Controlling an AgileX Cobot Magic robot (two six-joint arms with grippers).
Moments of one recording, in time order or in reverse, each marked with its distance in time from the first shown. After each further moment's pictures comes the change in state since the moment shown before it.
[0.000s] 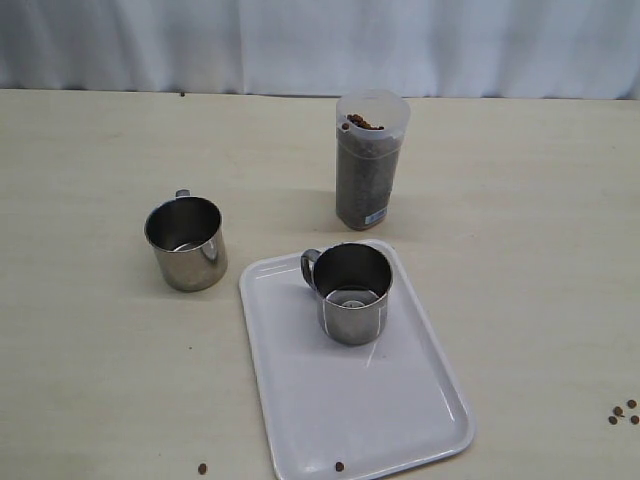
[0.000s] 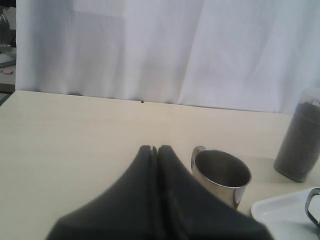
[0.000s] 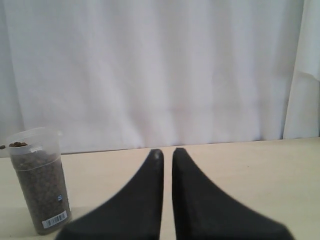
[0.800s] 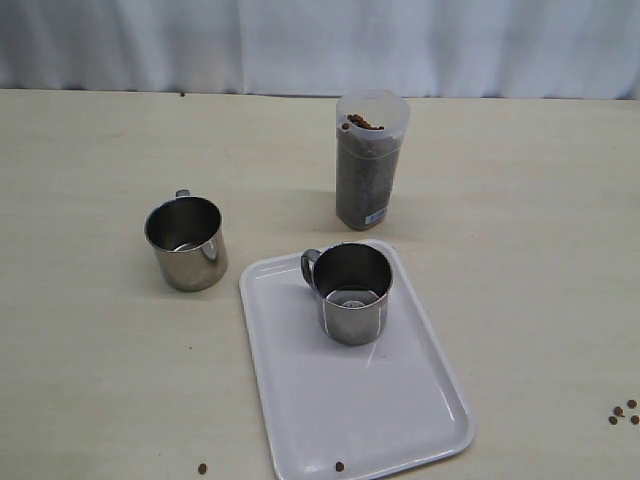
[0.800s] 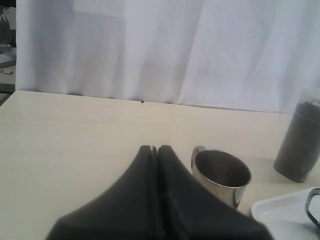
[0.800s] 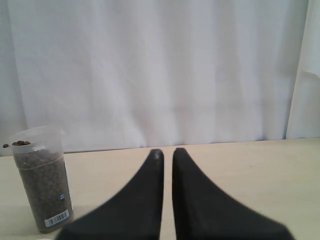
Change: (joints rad) left arm 0.000 0.000 0.000 0.000 0.000 0.000; right arm 0.000 0.000 0.000 0.272 0.002 -0.266
